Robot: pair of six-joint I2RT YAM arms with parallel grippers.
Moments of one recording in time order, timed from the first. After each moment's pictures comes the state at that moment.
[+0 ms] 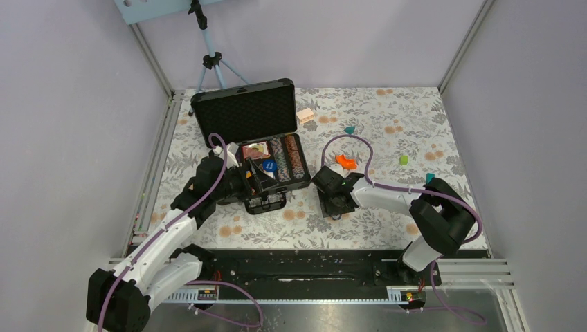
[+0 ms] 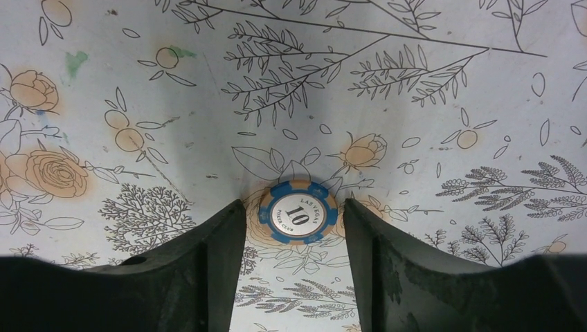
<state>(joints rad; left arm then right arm) -0.39 0.88 0.56 -0.21 0.42 -0.85 0.85 1.60 0.86 -0.56 0.23 0.62</state>
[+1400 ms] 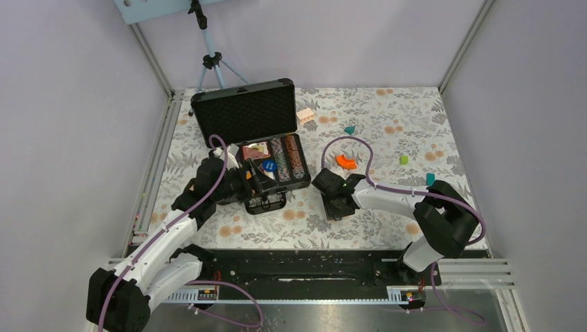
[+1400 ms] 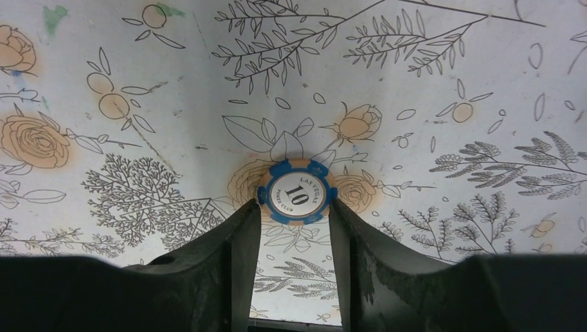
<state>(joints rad) -0.39 0.87 0.54 -0.20 0.43 -0.86 0.87 1.58 0.86 -0.61 0.22 0.62</state>
